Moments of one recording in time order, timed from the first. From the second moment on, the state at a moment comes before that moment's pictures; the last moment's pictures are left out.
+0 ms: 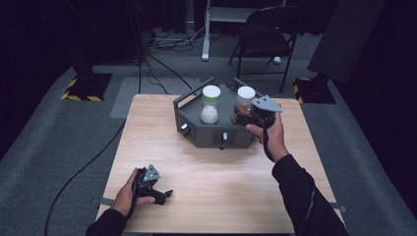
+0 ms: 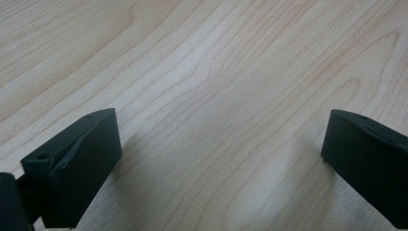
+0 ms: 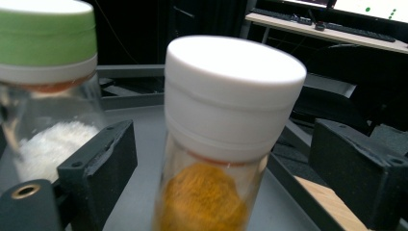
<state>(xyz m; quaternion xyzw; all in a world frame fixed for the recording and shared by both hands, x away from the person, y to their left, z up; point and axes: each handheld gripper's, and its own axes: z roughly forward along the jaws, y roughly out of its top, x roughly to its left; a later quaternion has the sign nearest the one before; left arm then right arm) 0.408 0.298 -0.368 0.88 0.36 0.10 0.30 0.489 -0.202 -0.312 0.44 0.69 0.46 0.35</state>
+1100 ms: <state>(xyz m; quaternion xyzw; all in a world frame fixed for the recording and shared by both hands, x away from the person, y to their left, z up) 0.408 0.298 -0.368 0.88 0.36 0.10 0.30 0.424 -0.228 -0.356 0.38 0.73 0.49 0.29</state>
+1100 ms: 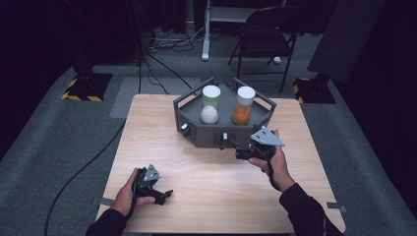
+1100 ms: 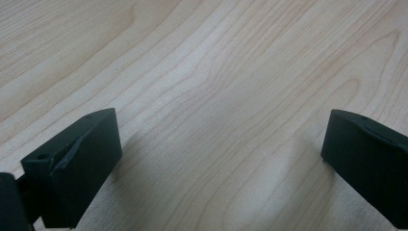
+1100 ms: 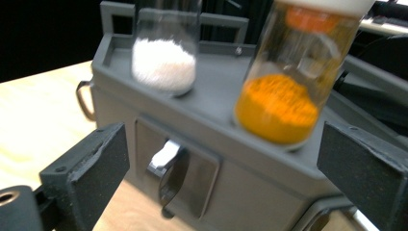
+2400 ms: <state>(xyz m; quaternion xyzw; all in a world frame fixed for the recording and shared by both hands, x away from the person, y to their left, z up) 0.408 0.298 -0.368 0.88 0.36 0.10 0.30 0.392 -0.276 -0.394 0.31 0.83 0.41 0.22</state>
